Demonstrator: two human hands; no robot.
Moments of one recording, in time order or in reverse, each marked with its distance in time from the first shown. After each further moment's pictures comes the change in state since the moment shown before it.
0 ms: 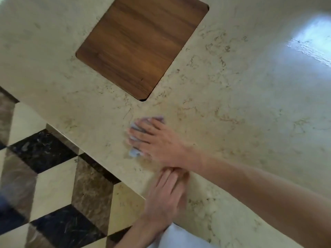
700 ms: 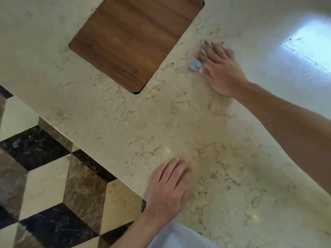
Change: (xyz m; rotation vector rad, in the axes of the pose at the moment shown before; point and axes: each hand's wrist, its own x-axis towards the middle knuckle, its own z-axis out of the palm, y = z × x) left_hand 0.004 0.022 0.016 0.111 -0.124 -0.023; right_hand -0.039 0.192 -0.109 -0.287 -0.061 0.526
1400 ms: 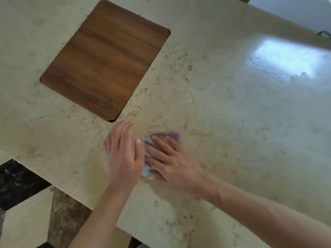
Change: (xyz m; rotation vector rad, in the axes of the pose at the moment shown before) left_hand 0.127 -0.073 -0.062 -0.229 0.464 -0.312; right_hand -0.133 -0.130 0.042 0.181 0.090 -0.292
